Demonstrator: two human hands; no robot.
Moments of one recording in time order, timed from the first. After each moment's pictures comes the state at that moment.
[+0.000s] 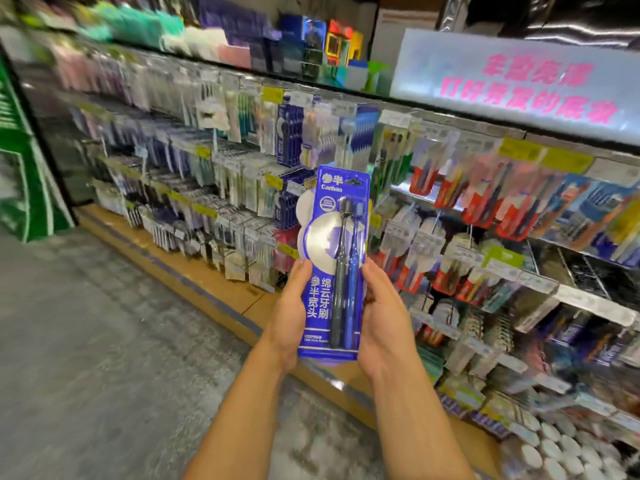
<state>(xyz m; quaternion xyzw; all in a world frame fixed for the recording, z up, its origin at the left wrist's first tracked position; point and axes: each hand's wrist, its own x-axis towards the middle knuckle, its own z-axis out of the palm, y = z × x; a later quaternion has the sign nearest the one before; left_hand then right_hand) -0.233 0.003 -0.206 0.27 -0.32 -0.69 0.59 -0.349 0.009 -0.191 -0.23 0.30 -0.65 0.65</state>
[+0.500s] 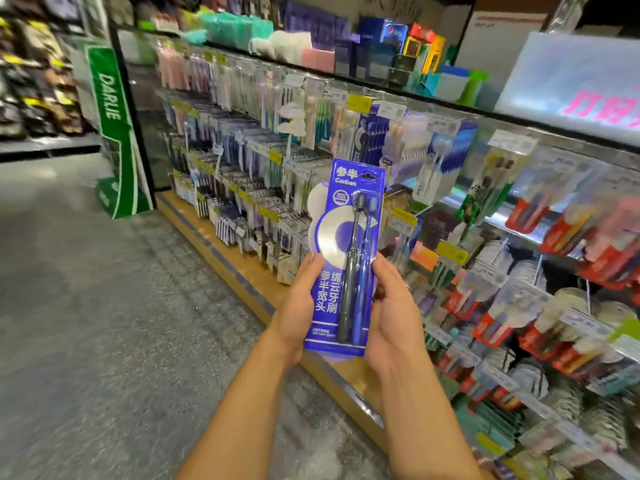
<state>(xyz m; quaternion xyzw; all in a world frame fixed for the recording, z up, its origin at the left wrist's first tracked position) -0.121 -0.072 -0.195 0.33 -0.33 -0.62 0.63 -0.237 -0.097 -0.184 -0.26 0.32 -0.59 0.70</state>
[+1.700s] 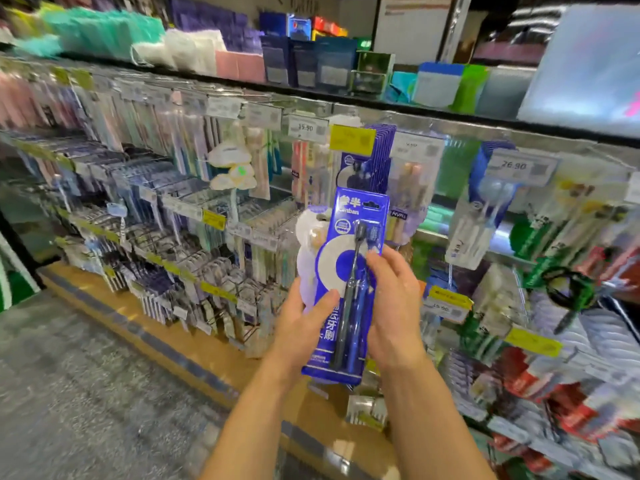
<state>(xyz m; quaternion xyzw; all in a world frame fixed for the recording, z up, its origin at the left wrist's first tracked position) 0.017 -0.461 -0.212 0.35 -0.46 -0.59 0.57 -0.093 -0.463 -0.156 -0.31 0.39 -0.70 0.50</state>
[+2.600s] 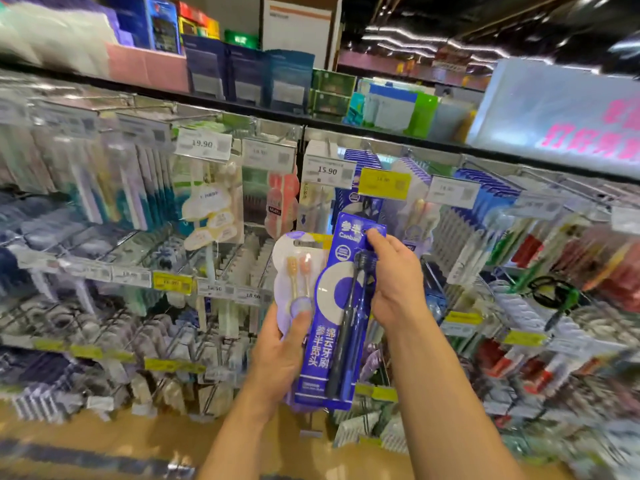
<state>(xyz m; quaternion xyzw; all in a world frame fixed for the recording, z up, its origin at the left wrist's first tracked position) 0.155 -0.616 -0.219 0.25 -0.50 -0.68 0.47 0.008 -0.606 -0.103 -0.25 0.51 -0.74 0.36</state>
